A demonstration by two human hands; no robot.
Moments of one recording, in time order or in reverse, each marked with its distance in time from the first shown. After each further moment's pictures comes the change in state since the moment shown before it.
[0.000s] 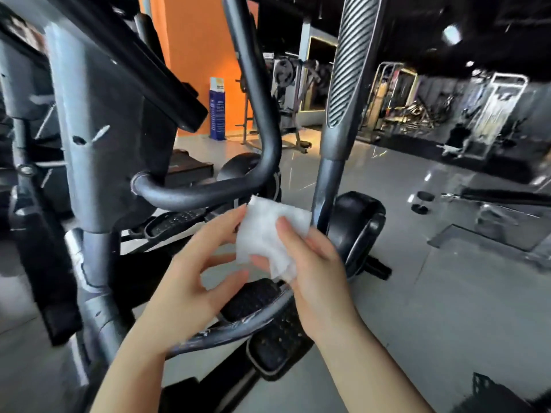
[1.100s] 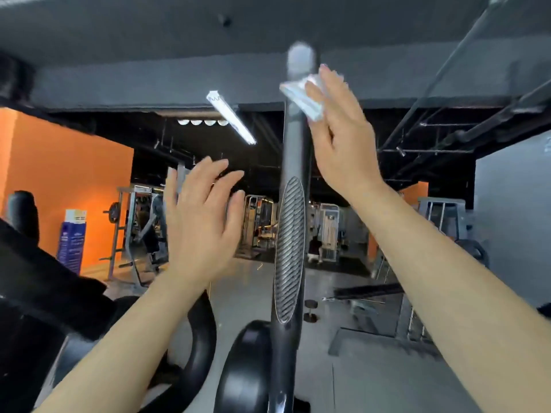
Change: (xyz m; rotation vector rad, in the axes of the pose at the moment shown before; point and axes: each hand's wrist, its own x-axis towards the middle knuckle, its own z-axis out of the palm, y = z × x) left_hand 0.286 0.072 -0.028 0.291 0.538 0.676; right_hand 0.143 -0.301 0.031 -1.452 0.514 -1.426
